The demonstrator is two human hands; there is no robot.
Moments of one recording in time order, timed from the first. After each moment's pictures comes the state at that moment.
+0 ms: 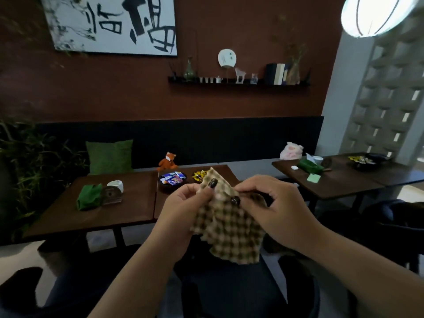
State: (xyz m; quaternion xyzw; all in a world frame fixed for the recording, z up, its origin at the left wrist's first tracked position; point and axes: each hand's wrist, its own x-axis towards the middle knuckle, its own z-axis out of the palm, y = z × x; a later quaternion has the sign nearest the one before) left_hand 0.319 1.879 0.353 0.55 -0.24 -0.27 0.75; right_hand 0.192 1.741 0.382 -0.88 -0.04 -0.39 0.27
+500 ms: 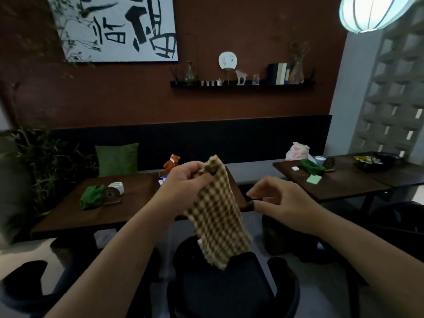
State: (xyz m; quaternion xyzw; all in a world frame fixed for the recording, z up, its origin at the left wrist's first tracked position) left_hand 0.270 1.802 0.402 0.69 -0.36 -0.14 0.61; right_hand 0.125 1.610 0.378 -0.90 0.05 -0.19 0.39
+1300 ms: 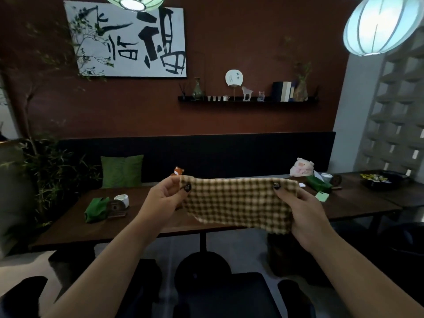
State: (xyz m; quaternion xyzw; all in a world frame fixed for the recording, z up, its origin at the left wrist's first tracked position) left_hand 0.349 1.844 0.381 0.63 -0.31 -0.11 0.71; right_hand 0.173 1.628 0.373 -0.57 0.16 -0.35 0.72
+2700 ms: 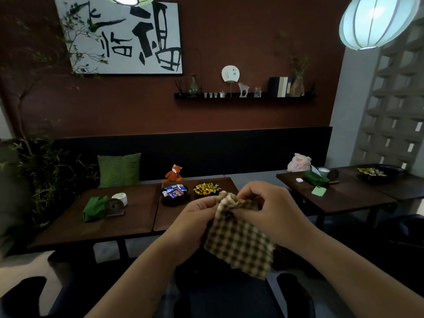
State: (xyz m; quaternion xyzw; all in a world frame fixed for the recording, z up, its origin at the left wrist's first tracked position) left_hand 0.296 1.814 0.361 0.54 -0.37 -0.34 0.67; right_hand 0.165 1.686 0.400 -0.89 -0.01 -0.35 0.28
